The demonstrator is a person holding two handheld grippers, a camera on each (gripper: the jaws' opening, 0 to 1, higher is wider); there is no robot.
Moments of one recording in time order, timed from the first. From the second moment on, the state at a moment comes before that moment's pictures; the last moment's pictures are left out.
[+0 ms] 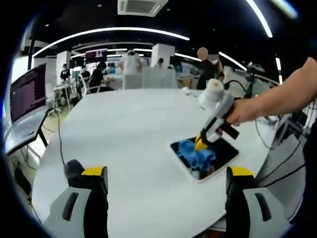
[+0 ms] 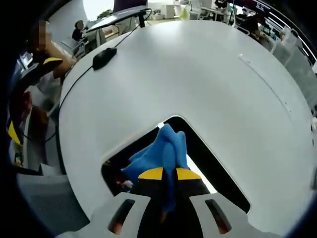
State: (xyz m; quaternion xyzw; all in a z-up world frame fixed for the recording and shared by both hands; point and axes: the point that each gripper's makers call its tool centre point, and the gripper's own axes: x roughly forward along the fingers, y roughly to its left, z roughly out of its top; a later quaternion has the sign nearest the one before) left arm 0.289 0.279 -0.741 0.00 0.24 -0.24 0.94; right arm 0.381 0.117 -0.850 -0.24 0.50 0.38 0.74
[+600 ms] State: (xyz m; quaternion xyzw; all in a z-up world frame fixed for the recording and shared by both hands) left arm 0.291 0.274 -0.743 0.00 0.25 -0.26 0.93; right arm 0.383 0.095 -0.851 -0.24 0.49 0.38 0.75
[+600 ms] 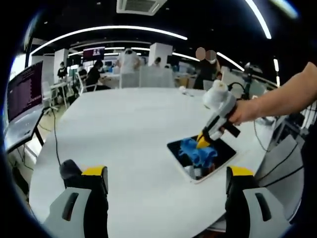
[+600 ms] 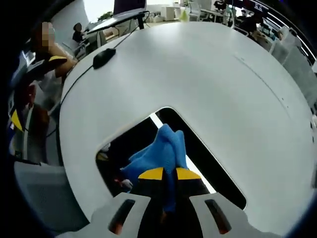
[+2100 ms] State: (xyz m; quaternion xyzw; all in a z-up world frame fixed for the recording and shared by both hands) left arm 0.290 0.260 -0.751 0.00 0.26 -0.28 0.93; right arm 0.376 -0.009 -0.853 -0.22 0.52 0.35 0.74
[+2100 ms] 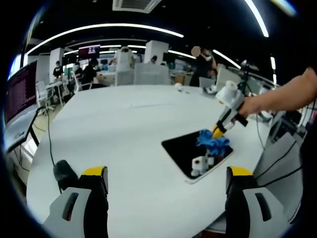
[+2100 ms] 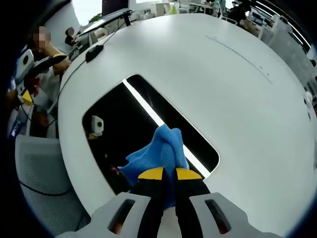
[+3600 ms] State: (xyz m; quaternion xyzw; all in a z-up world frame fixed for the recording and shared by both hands) left arm 0.285 0.252 -0.749 0.01 0.26 -0.28 0.93; right arm 0.377 -0.041 -0.853 -0.24 0.52 0.32 0.75
